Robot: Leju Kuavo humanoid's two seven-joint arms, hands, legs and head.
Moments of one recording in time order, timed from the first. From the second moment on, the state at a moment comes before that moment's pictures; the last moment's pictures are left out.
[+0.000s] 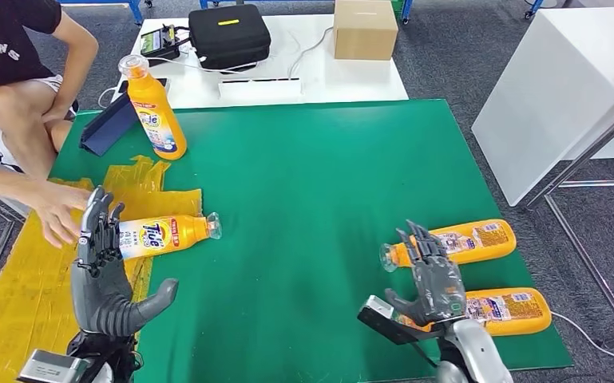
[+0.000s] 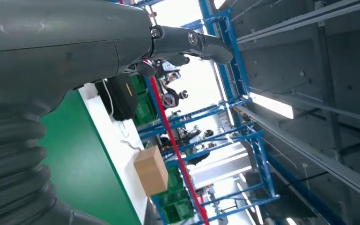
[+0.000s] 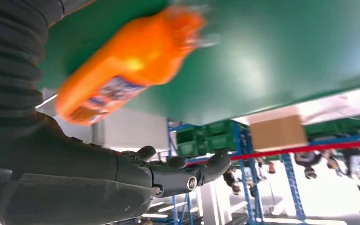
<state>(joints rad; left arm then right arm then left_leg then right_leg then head) 0.12 -0.19 -0.08 -1.80 -0.25 0.10 -0.65 0.16 -0.10 0.13 -1.63 1.15 -0.28 -0.15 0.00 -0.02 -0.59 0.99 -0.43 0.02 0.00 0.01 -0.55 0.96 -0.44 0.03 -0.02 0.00</state>
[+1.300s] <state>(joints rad) 0.08 -0.21 -0.10 -1.74 -0.22 0.08 -0.64 0.00 -0.40 -0.07 -1.33 1.30 -0.24 -0.14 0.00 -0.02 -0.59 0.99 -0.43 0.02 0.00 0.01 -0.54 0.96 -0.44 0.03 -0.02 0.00</state>
